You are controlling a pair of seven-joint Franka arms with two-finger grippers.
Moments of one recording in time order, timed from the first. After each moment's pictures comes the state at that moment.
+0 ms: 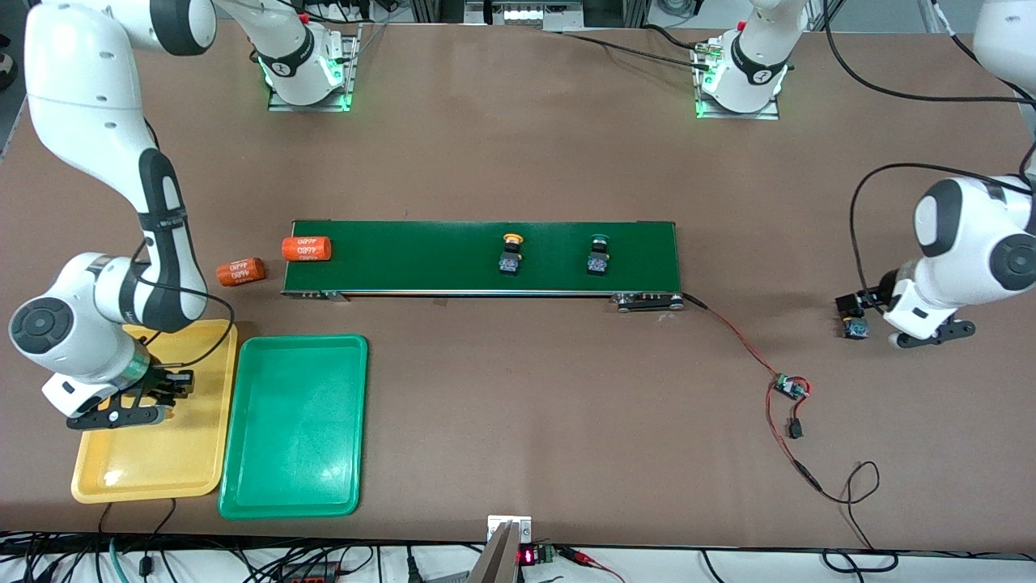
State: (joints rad) left arm 0.58 0.49 -0.36 -1.91 0.31 2.20 -0.15; right arm 0.05 0.85 -0.24 -1.43 0.02 2.44 -0.23
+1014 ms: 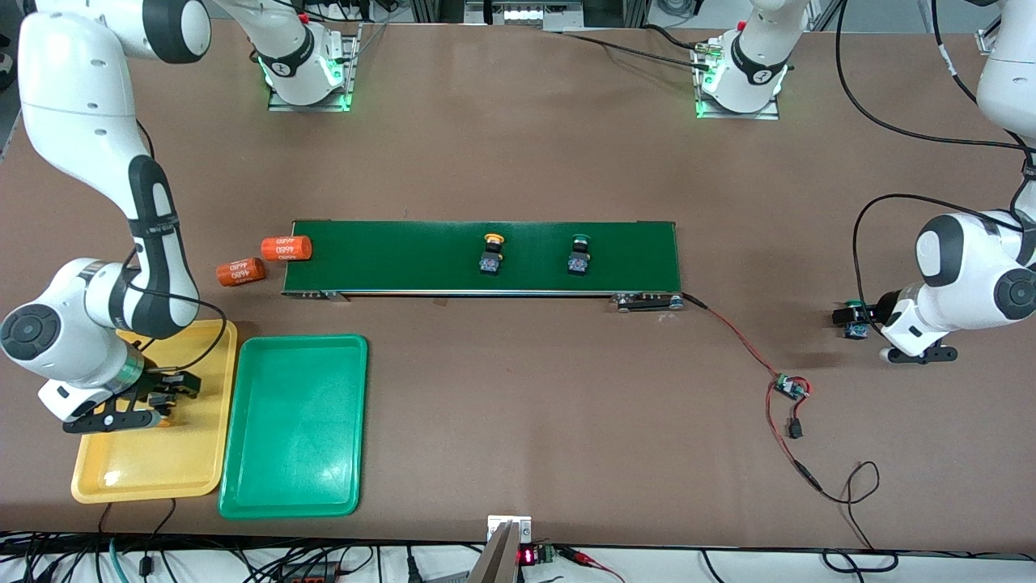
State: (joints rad) left arm 0.62 0.67 -0.37 -1.81 0.31 2.24 0.04; right arm 0.01 0.81 -0.17 -1.37 0.05 2.25 -0.25
